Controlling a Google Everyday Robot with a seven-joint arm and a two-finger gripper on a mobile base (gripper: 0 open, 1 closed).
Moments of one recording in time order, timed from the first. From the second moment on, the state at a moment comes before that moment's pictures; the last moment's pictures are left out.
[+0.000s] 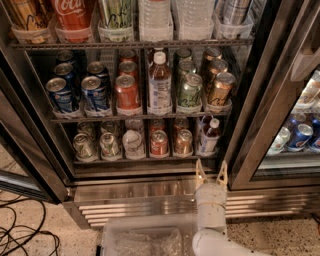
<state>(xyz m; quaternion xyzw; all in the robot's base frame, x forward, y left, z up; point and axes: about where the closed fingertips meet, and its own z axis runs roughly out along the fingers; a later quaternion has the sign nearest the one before) 0.563 -0.197 0.619 0.04 0.67 -0.11 0.74</state>
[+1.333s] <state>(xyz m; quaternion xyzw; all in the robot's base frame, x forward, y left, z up) 0.587 -0.185 0.588 0.01 0.69 -0.11 0.72</state>
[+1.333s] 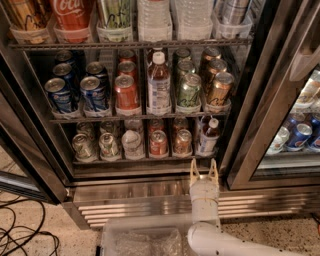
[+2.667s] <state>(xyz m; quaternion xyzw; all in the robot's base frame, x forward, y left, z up) 0.604 -0.180 0.593 0.01 0.66 -0.14 0.74</state>
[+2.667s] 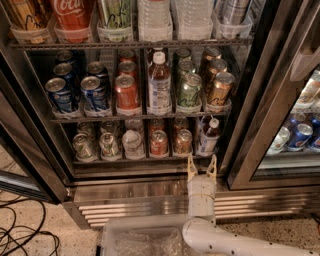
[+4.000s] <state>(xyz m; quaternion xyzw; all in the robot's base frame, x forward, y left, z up) 0.629 -0.199 0.596 0.05 0.67 -0.15 0.73</state>
